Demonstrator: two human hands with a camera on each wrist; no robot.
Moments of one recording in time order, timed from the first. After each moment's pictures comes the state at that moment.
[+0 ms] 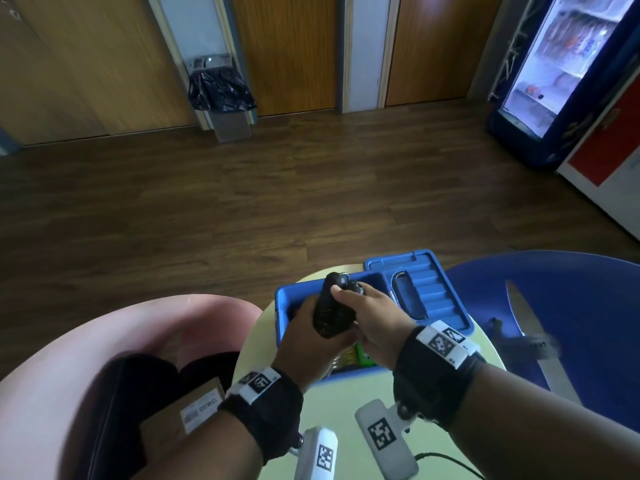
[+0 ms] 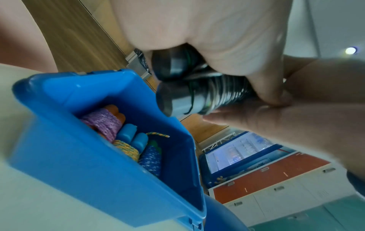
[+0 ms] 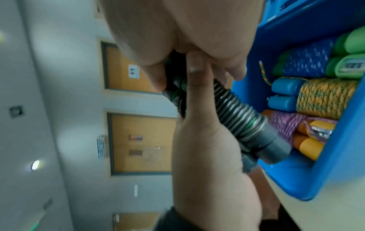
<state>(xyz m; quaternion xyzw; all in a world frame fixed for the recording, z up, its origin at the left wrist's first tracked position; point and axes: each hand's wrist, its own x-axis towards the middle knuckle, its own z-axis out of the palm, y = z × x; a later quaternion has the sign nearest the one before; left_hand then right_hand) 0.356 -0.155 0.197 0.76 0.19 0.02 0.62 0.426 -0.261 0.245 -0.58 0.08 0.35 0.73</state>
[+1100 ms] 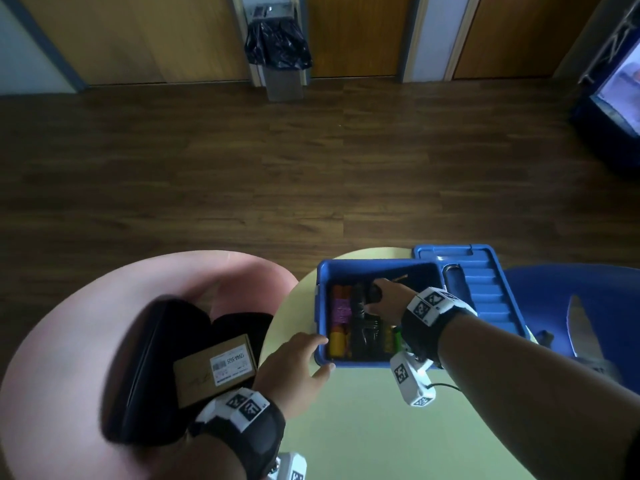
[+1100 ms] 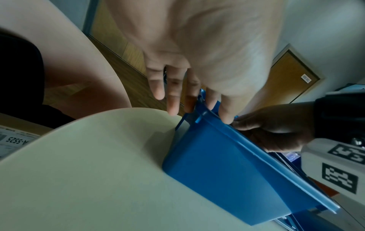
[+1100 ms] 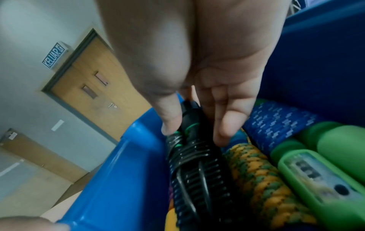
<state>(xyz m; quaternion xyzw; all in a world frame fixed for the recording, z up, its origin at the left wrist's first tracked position) 0.266 -0.094 0.119 0.93 0.19 -0.04 0.30 0.496 -0.221 0.126 -0.89 -0.24 0.36 0.12</state>
